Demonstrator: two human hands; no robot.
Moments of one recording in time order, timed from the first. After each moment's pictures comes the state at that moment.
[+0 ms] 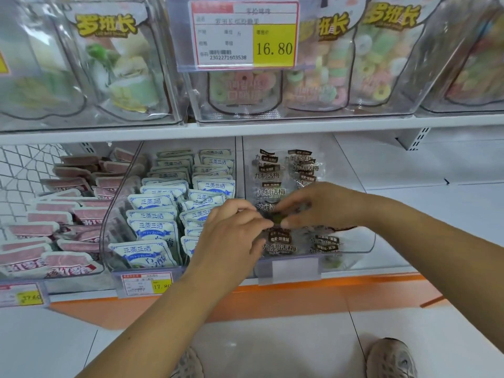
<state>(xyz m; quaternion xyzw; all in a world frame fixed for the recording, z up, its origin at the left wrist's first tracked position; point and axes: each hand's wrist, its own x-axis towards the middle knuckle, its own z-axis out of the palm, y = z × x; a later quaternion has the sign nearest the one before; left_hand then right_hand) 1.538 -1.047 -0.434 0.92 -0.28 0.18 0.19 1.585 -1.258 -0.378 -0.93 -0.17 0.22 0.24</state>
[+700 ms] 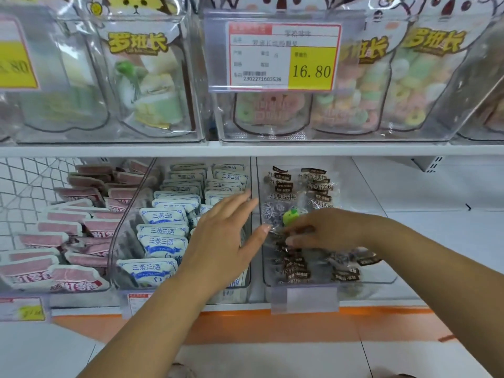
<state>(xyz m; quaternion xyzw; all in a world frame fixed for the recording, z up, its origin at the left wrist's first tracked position) 1.567 -1.021 -0.426 0.96 -0.18 0.09 0.21 1.603 -1.244 -0.396 -0.94 -0.17 0.25 0.13</state>
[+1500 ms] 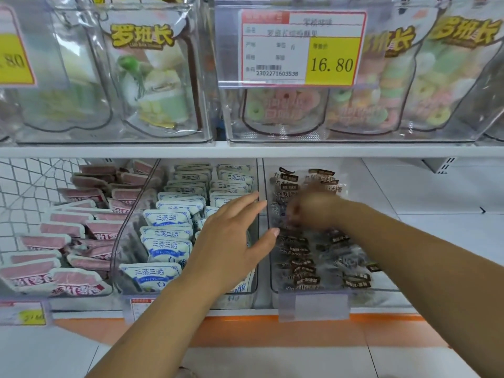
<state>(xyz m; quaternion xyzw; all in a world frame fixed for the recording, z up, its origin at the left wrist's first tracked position) 1.569 -1.019 -0.419 0.95 -0.17 0.05 0.26 1.667 -1.217 -0.425 -0.97 -0.18 0.17 -0.04</state>
